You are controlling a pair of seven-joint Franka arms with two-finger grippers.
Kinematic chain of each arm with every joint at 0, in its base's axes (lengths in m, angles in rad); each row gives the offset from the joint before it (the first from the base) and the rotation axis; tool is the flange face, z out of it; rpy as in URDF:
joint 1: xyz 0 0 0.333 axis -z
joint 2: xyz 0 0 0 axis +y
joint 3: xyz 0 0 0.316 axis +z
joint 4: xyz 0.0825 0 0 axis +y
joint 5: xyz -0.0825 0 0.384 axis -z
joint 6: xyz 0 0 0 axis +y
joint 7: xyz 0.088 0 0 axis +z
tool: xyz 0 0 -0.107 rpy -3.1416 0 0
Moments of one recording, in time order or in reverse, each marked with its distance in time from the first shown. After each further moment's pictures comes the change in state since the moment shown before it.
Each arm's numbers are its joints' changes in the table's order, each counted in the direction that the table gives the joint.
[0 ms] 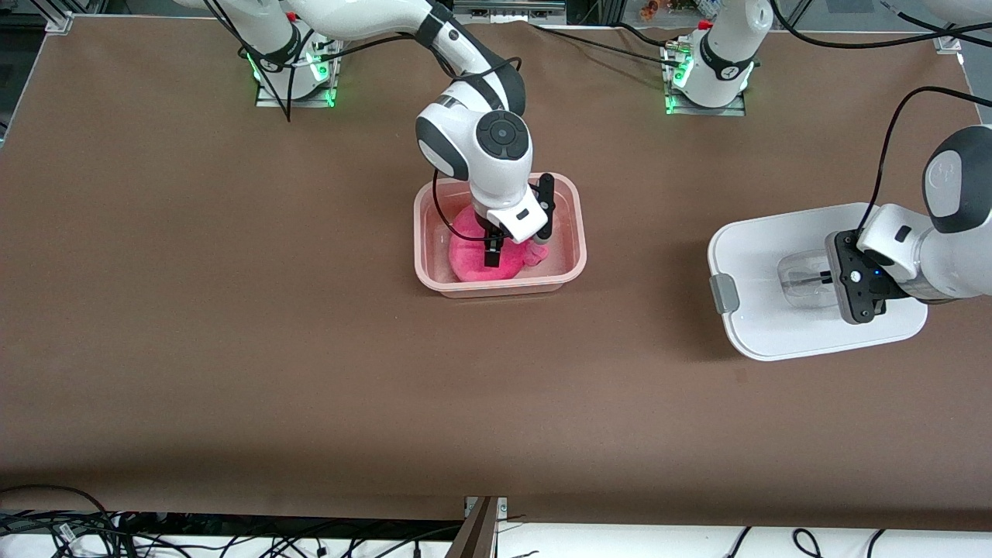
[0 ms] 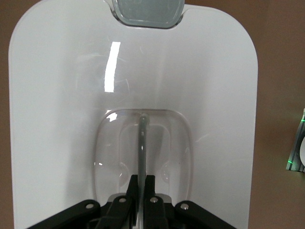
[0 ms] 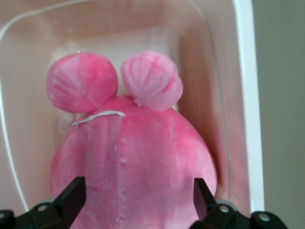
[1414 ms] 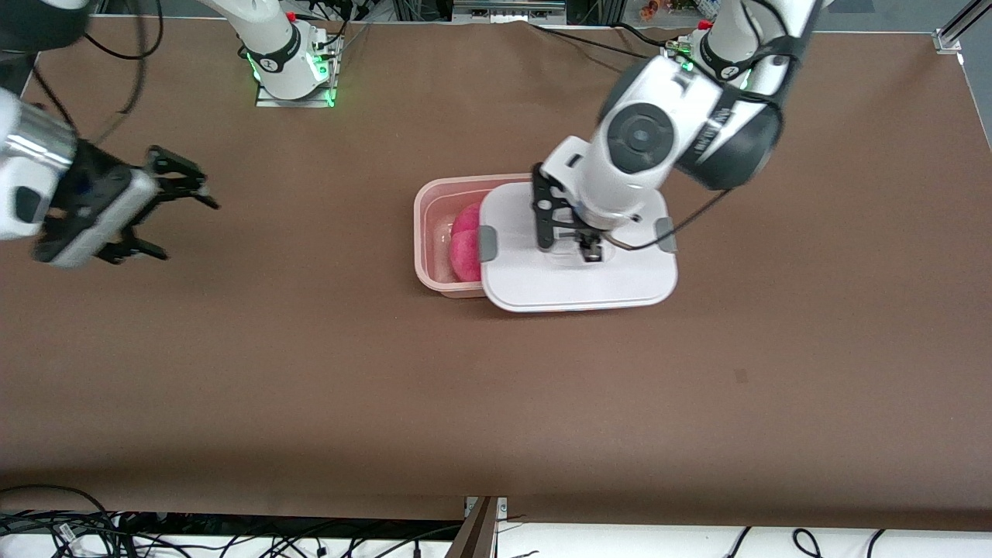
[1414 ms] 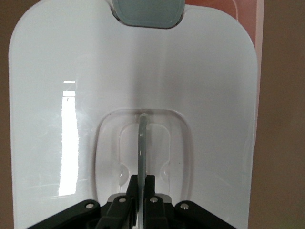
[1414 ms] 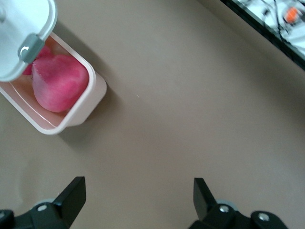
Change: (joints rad) left arm 0.622 0.052 -0.031 0.000 0.103 -0.208 0.530; right arm 0.483 -0.516 -0.331 0.036 -0.372 0.454 0.070
